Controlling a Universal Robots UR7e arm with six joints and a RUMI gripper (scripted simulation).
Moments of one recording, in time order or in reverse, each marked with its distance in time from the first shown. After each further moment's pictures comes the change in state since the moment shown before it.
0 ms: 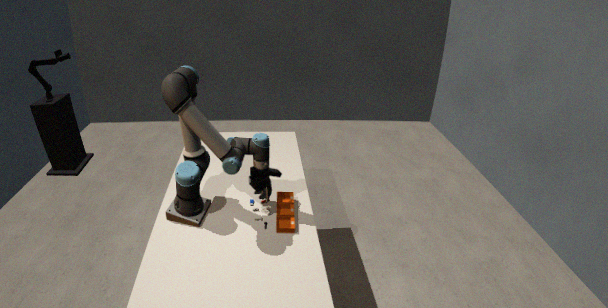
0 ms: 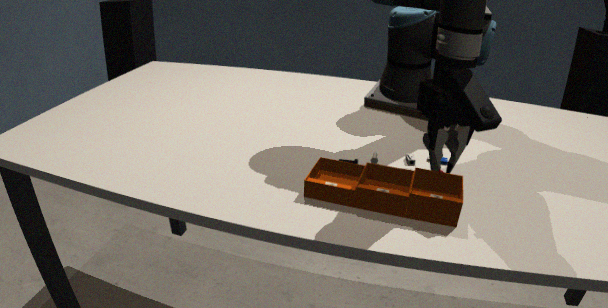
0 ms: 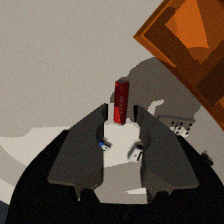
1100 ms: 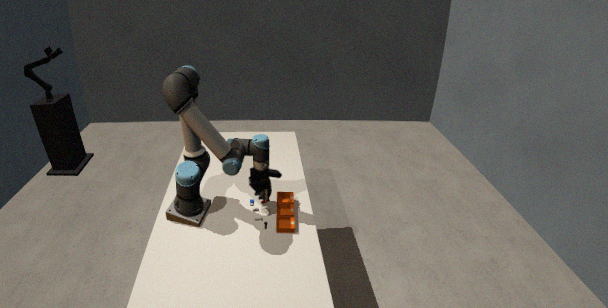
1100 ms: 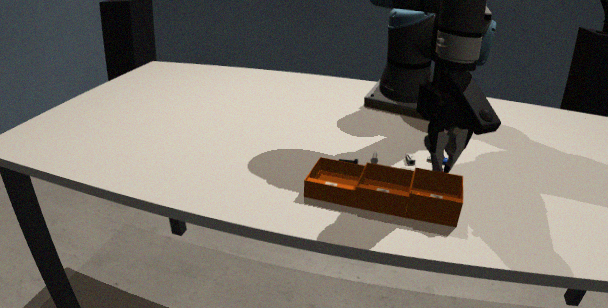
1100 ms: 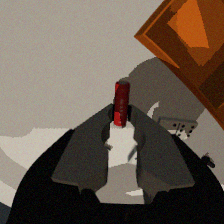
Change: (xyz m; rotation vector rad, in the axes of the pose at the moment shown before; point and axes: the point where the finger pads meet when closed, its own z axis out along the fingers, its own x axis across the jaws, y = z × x) arm 0.000 0.000 0.005 0.000 0.000 0.000
